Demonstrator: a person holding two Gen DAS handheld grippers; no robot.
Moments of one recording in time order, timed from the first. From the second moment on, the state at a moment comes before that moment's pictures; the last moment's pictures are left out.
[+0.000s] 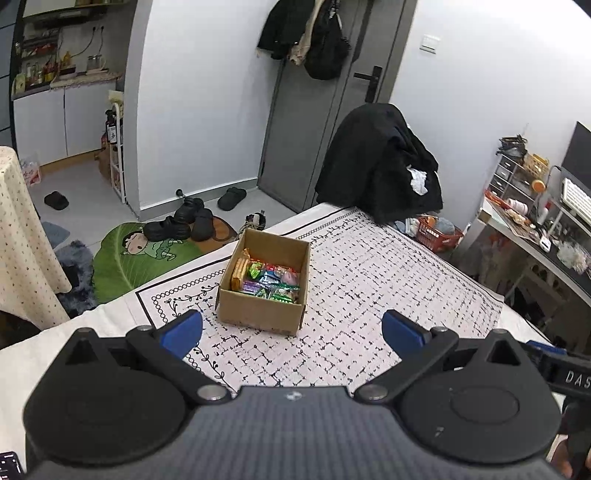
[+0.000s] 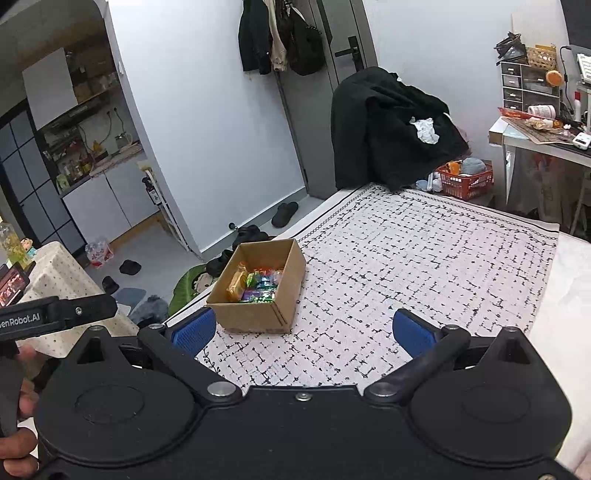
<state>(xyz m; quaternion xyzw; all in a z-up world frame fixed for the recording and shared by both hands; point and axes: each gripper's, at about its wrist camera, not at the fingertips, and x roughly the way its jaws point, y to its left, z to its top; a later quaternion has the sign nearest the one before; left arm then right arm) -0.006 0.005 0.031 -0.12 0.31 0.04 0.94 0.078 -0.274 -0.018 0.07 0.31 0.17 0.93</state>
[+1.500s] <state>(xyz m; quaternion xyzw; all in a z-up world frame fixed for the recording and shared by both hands) -0.057 0.005 0.008 -0.07 0.32 0.01 0.94 0.012 -0.264 -0.023 0.02 0.30 0.19 0.94</state>
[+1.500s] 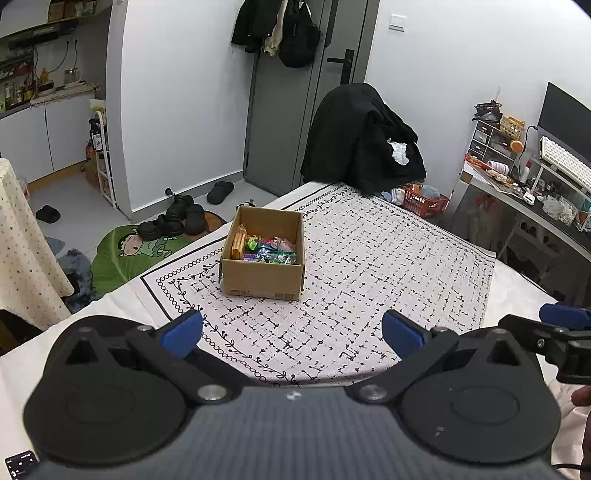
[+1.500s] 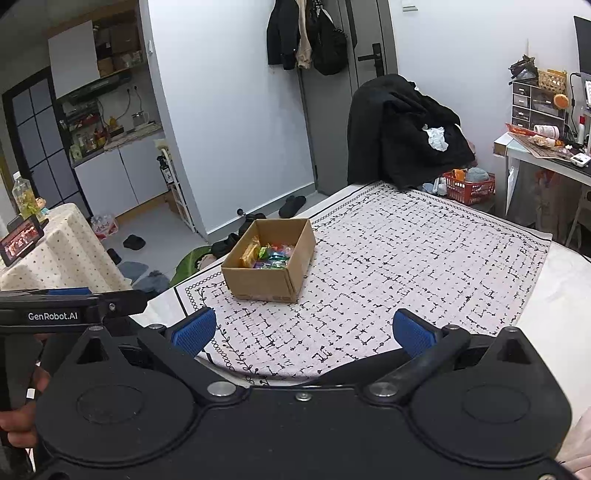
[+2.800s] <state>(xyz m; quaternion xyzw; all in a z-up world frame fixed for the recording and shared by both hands) -0.068 0.004 0.018 -0.07 0.31 0.00 0.95 0.009 -0.264 -0.024 0.02 0.29 0.18 0.94</state>
